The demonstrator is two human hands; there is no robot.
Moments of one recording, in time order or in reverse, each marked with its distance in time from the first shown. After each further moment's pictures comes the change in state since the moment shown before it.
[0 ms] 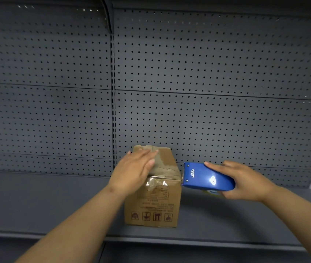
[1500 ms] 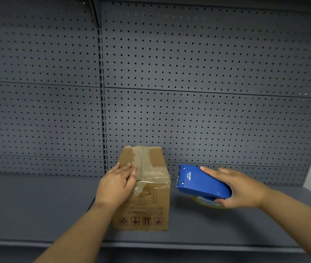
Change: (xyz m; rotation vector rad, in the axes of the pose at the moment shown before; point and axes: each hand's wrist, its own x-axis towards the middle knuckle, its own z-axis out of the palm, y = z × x) left_hand -0.008 -0.021 0.048 0.030 0.059 -0.275; right_hand -0.009 0.022 0.014 0.053 -0.148 0.005
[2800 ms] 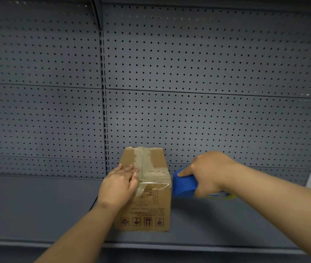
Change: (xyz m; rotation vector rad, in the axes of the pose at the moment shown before) left_hand -0.003 0.011 -0.009 0.036 -0.021 0.013; right_hand 0.054 -0.100 -0.052 -0.609 -0.236 -0.004
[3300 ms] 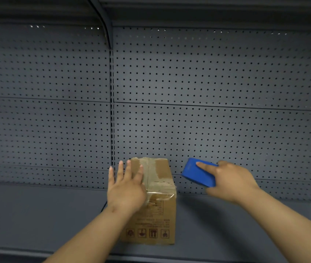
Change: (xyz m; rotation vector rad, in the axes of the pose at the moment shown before) left_hand 0.003 0.025 -0.026 0.324 -0.112 -0.089; right_hand -0.009 0.024 0.037 0.301 0.293 0.385
